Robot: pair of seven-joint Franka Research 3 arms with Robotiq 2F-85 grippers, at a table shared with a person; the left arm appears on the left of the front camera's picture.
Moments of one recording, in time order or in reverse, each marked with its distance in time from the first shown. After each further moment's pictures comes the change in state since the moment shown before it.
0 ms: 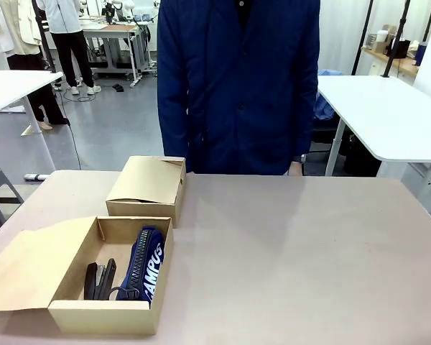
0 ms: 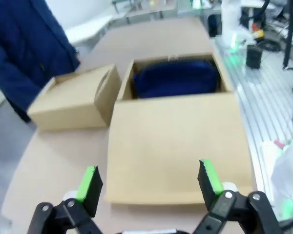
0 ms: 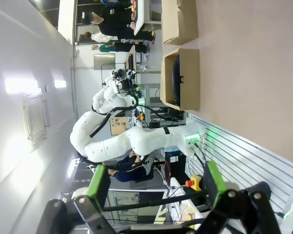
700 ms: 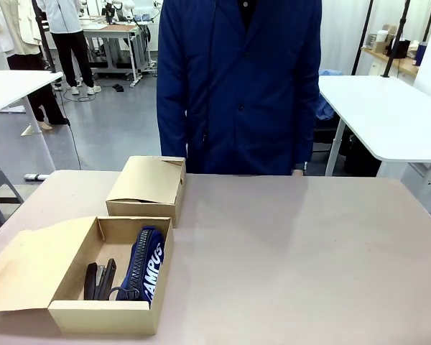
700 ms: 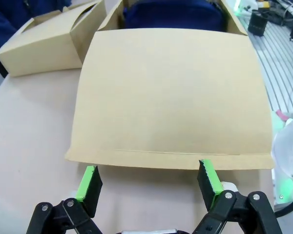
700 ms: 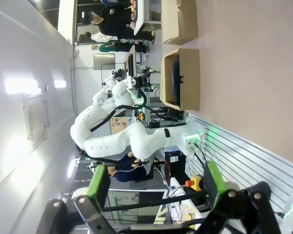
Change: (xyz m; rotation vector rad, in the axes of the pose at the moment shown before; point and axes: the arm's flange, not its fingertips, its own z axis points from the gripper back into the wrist) left arm -0.059 -0.005 -0.039 -0.056 0.172 0.101; right arm 0.000 0.000 0.000 -0.001 0.000 0.000
